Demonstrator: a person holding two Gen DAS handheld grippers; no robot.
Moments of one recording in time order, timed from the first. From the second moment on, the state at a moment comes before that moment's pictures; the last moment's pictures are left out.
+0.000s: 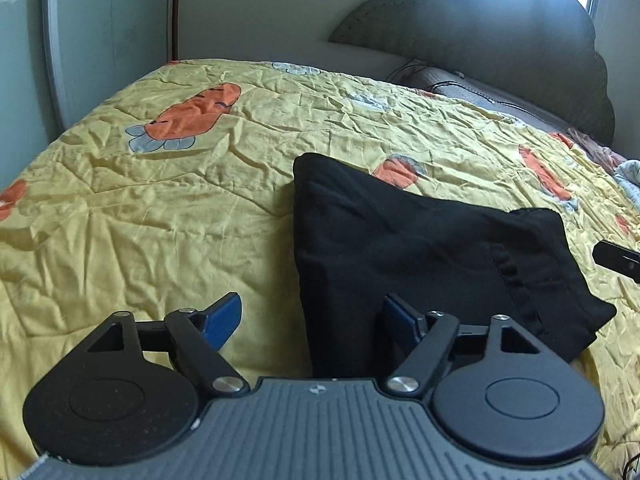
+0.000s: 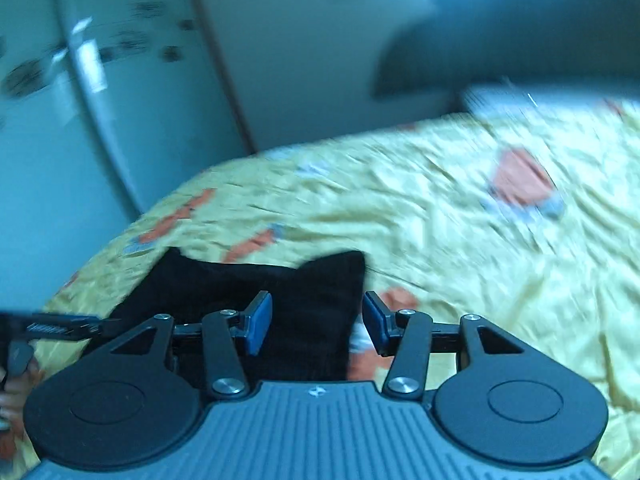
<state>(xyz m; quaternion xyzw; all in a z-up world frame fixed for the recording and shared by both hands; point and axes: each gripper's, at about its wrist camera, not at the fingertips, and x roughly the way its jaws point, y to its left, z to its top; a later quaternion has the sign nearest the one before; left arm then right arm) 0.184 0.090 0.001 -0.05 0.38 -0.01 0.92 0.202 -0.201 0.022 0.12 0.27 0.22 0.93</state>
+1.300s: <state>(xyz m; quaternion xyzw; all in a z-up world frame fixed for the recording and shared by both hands) 0.083 0.052 -0.018 -0.03 0.40 0.03 0.91 0.081 -0.108 0.017 0.07 0.33 0.13 0.93</state>
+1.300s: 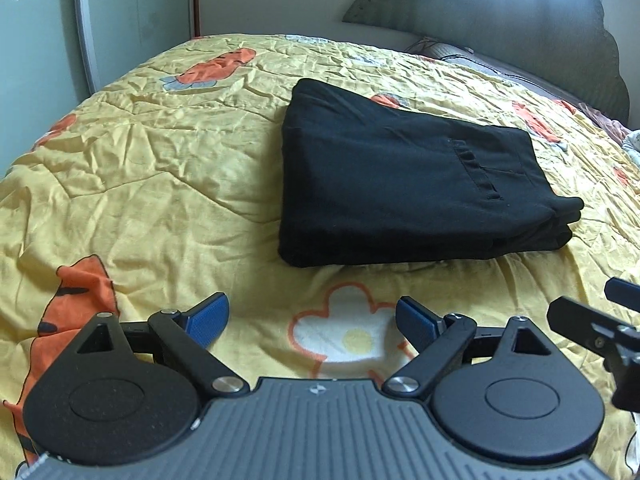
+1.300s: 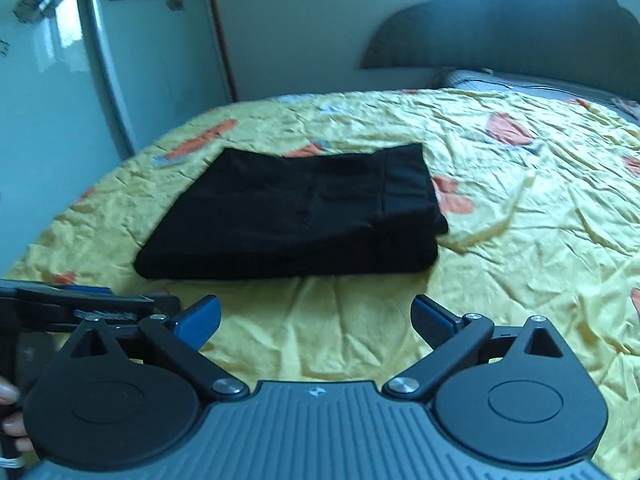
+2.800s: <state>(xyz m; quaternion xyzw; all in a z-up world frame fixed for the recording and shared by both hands) 0.073 0.047 -0.028 -0.01 0.37 0.05 0.93 0.081 -0.103 -0.002 0.06 0.35 0.12 0.93</state>
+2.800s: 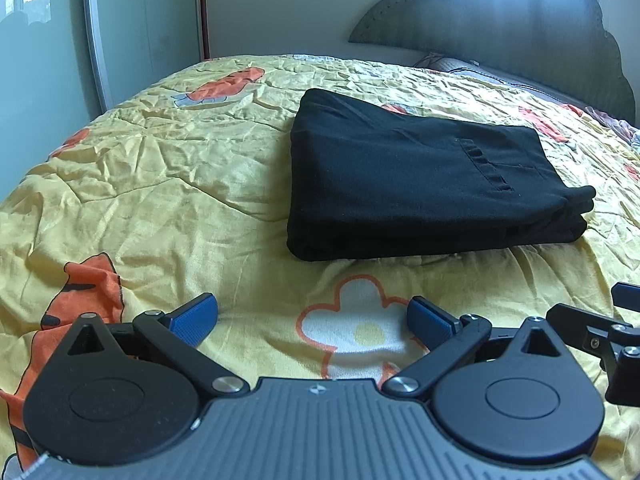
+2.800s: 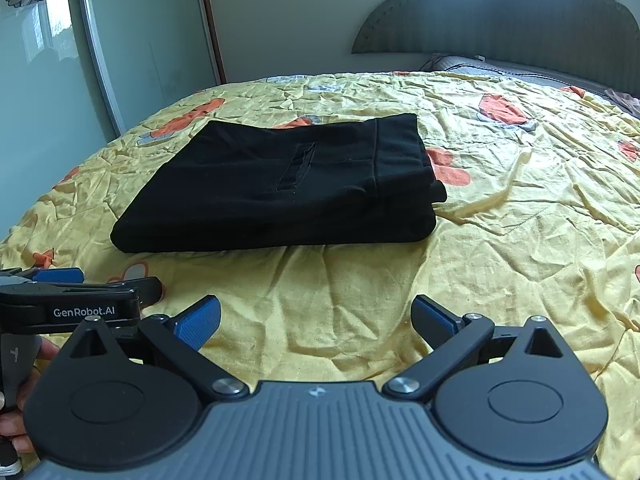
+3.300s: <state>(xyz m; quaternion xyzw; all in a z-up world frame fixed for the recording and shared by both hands) 0.071 0.046 -0.029 -0.01 0.36 0.05 0.93 0.081 -0.105 -0.006 0.07 0.35 0.12 0.93</state>
